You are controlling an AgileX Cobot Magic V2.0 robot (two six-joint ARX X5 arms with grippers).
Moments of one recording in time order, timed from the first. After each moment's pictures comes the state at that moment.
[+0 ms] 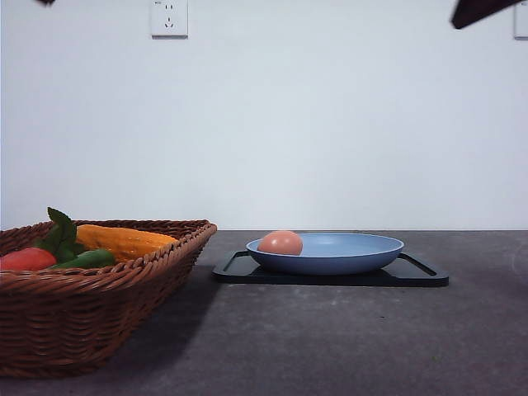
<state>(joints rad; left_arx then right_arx) -0.59 0.87 0.98 -0.60 -0.31 -0.07 0.56 0.76 0.76 -0.37 0.20 0.05</state>
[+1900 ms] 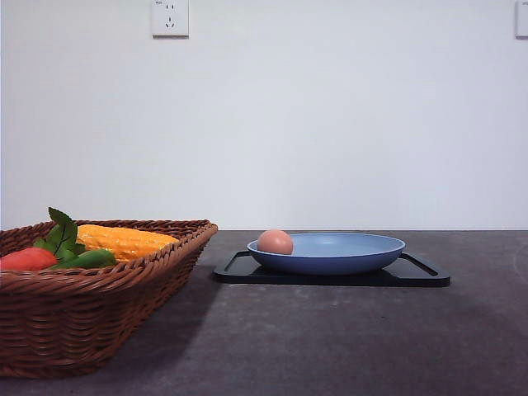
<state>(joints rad) -0.09 0.09 0.33 -0.30 -0.21 -0.07 0.61 0.29 0.41 -0.17 1.25 0.08</state>
